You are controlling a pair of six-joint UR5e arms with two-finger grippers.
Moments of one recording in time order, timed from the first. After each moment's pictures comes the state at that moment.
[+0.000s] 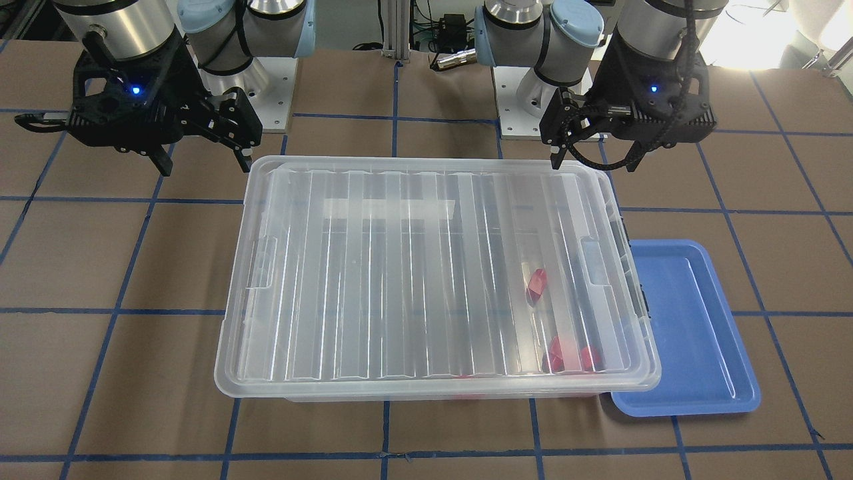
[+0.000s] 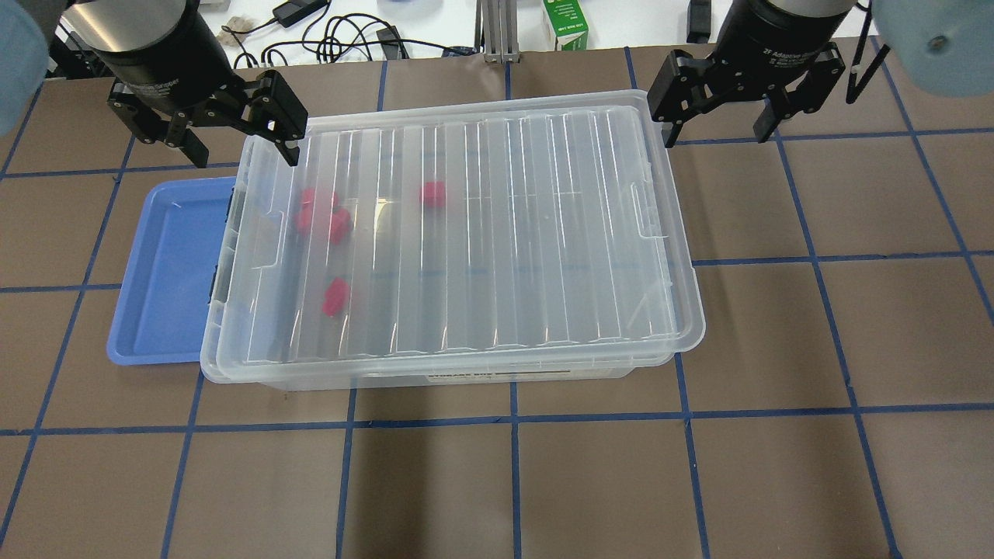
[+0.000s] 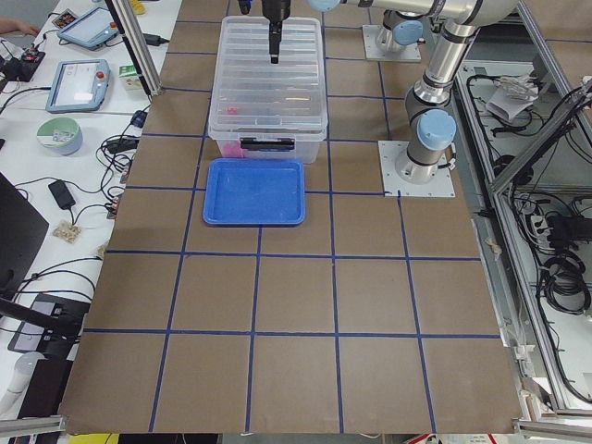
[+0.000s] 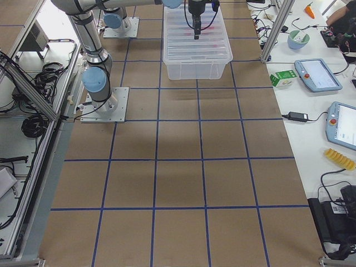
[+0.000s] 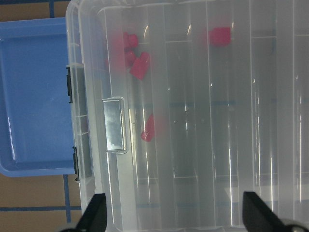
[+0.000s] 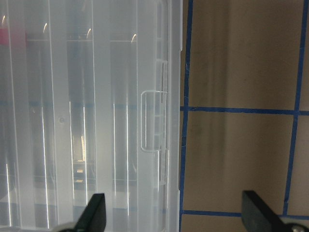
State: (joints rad) left arm -1.57 -1.59 -1.46 -1.62 1.58 0.02; right arm 1.60 -1.53 1.46 -1.55 -1.52 -0.01
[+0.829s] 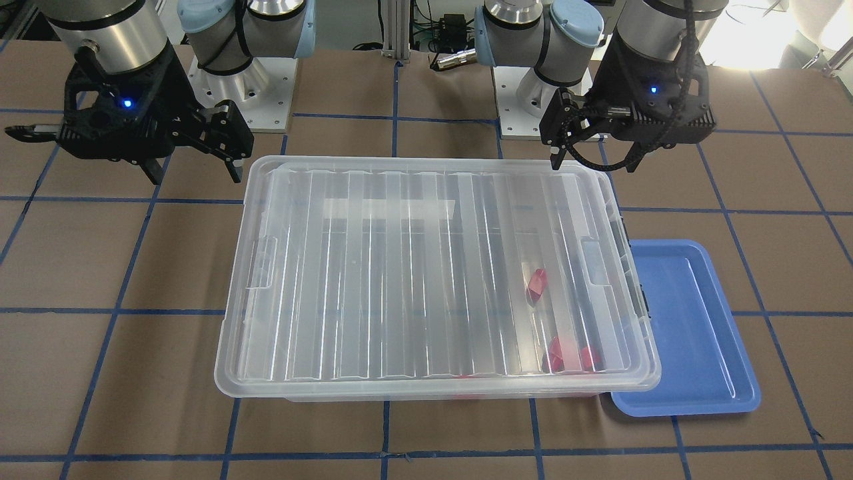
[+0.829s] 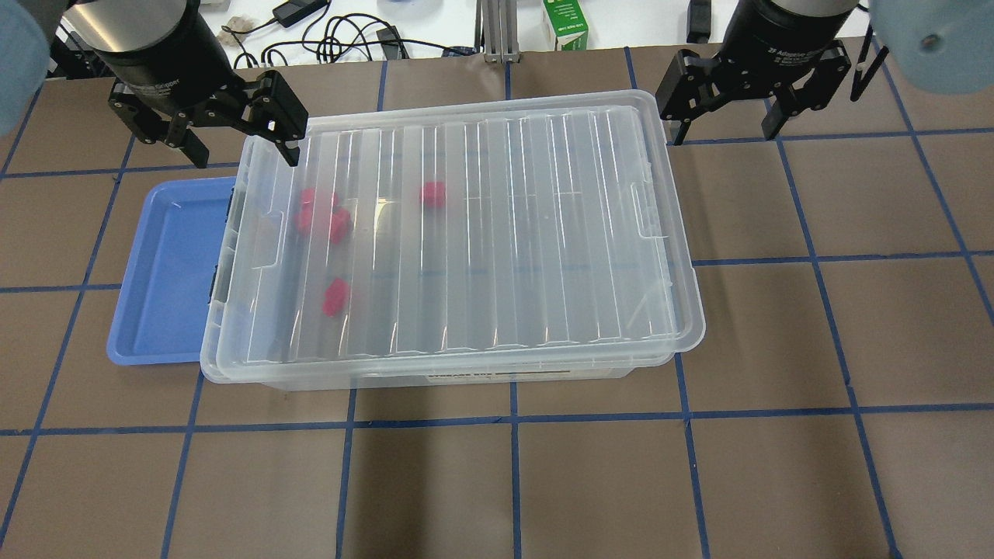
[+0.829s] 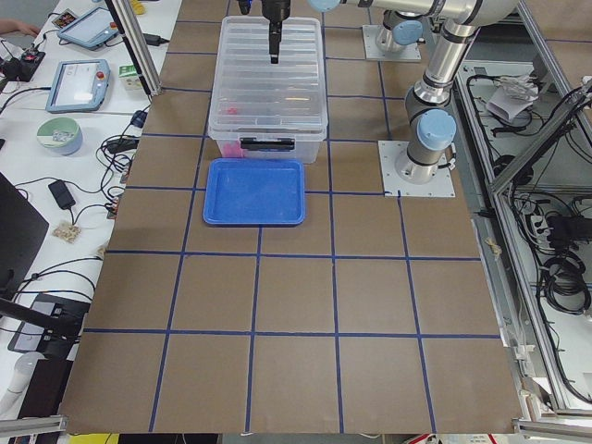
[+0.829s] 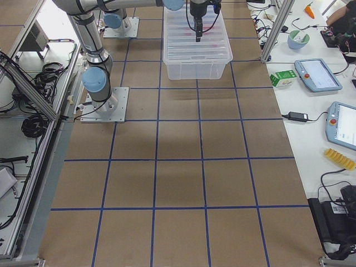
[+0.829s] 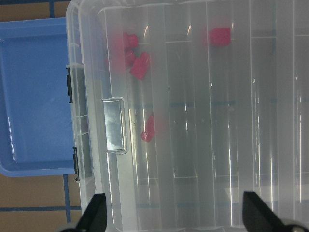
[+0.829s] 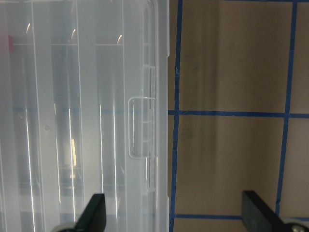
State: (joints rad) left arm -1.57 -1.59 -1.46 -1.62 1.58 0.02; right arm 1.59 -1.50 1.47 -1.57 -1.55 -0.01
